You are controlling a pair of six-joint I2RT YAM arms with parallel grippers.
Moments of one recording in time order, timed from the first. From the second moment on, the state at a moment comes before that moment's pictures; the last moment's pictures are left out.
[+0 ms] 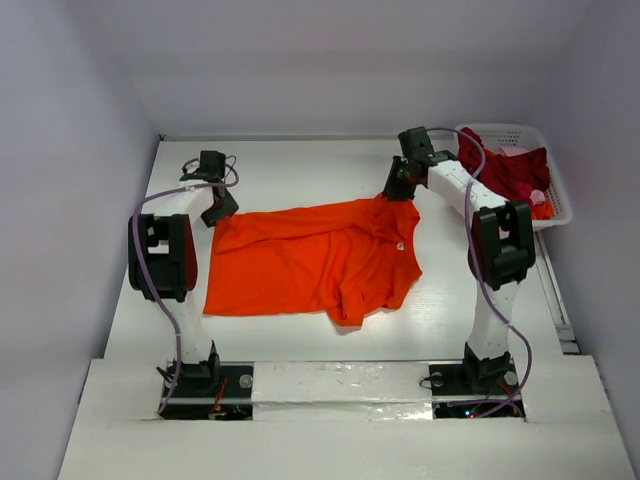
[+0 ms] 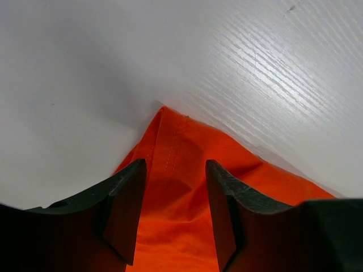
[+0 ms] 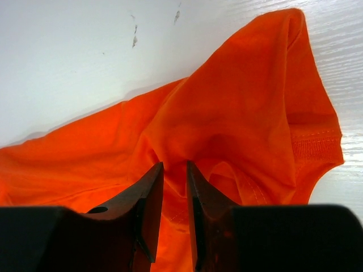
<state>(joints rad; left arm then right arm) -0.04 1.89 1.35 -0.56 -0.26 -0.62 0.28 2.03 1.67 -0.61 -0.07 0.62</state>
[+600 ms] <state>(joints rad) -0.04 1.95 1.33 -0.54 -0.26 -0.62 0.31 2.05 1.66 -0.59 -0.10 0.64</state>
